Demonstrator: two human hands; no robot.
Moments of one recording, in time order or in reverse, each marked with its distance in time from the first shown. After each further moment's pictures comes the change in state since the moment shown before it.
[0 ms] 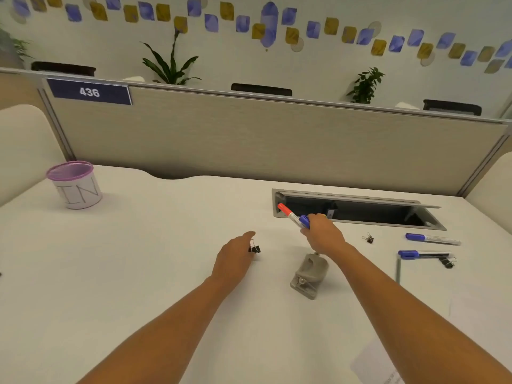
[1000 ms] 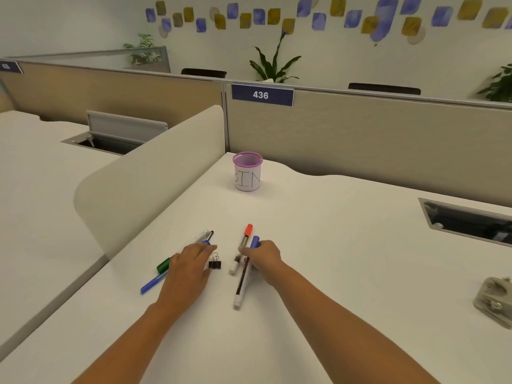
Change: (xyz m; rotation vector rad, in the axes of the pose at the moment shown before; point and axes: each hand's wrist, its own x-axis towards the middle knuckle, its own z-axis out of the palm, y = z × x) left_hand -0.220 -0.272 -0.229 0.461 0.289 -0.173; right_hand -0.161 -0.376 0.172 0.816 -0.541 0.026
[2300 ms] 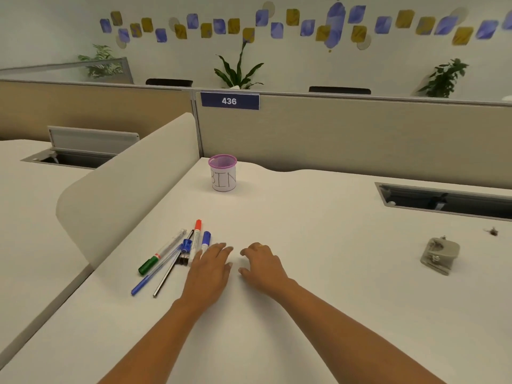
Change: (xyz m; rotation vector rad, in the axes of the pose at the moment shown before) left_hand -0.006 0.048 0.011 -0.078 -0.112 0.106; right_hand -0.048 0.039 -0.018 -0.853 0.084 -0.451
